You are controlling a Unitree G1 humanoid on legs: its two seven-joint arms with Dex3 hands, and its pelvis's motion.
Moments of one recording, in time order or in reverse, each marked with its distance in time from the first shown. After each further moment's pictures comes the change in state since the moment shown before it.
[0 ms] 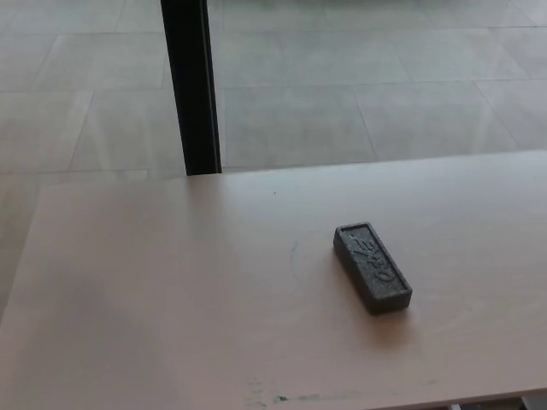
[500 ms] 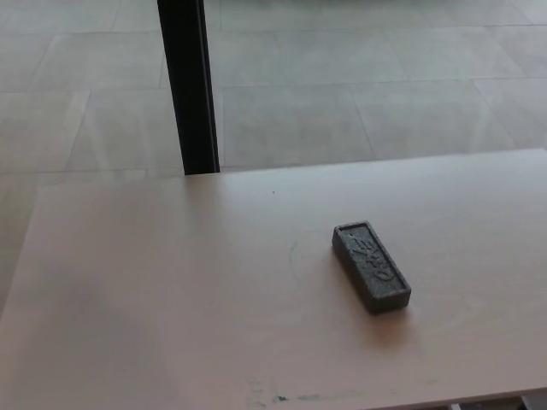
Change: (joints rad) left_arm -0.020 0.018 0.066 0.036 -0.059 0.000 -0.040; right_arm -0.322 -0.193 -0.202 -0.141 0.136 0.003 -0.058
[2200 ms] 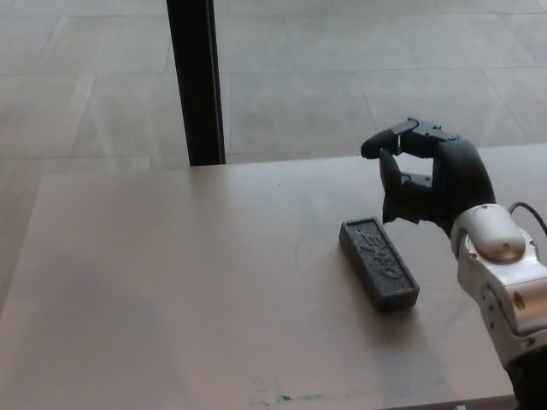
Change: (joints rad) left_arm -0.029 0.026 -0.013 0.062 -0.016 -0.013 -0.012; right_arm -0.534 0.570 0.883 -0.502 -0.171 0.400 -0.168
